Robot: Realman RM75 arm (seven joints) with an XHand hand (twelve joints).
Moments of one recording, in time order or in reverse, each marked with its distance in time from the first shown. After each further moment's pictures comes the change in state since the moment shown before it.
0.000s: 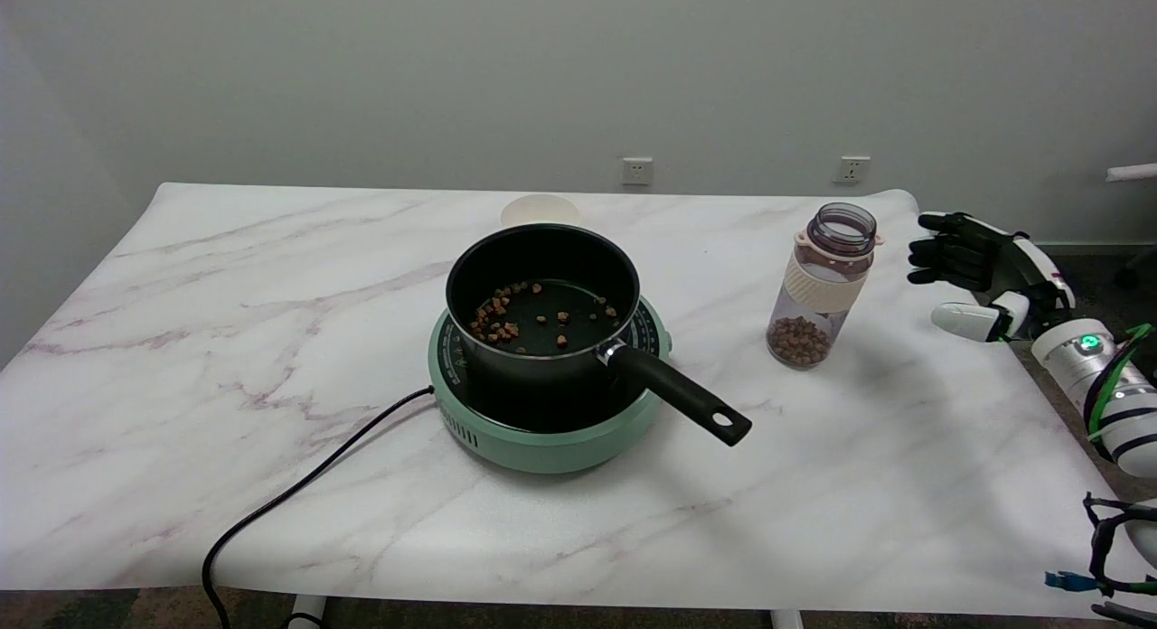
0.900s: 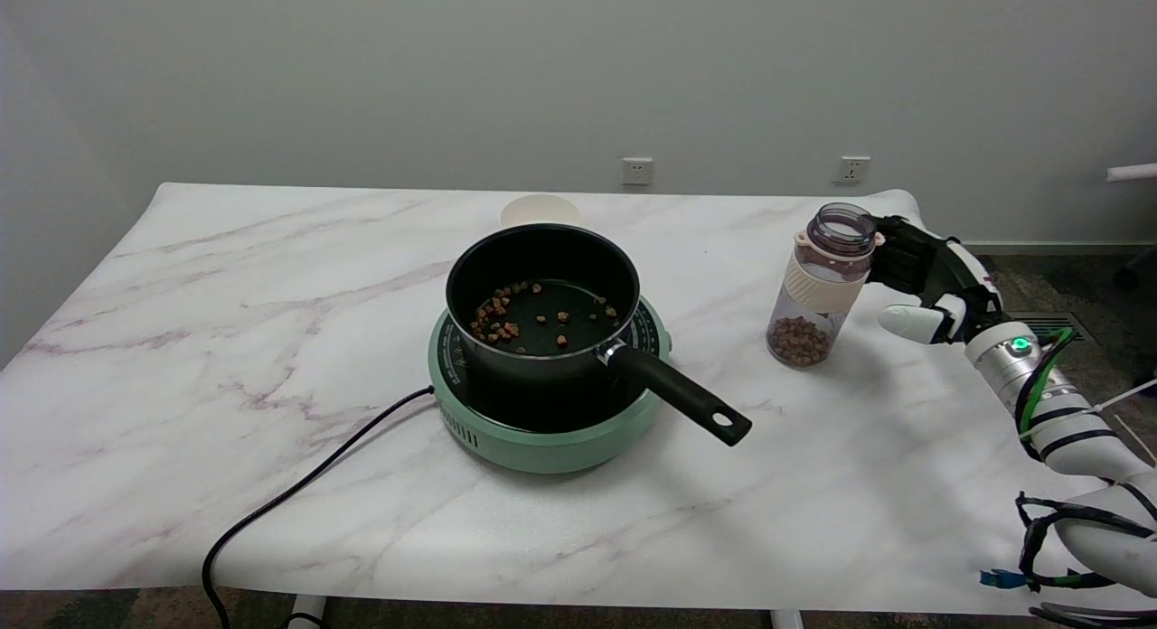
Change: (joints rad) arm 0.055 -0.057 -0.137 0.060 0.071 -0.020 -0.005
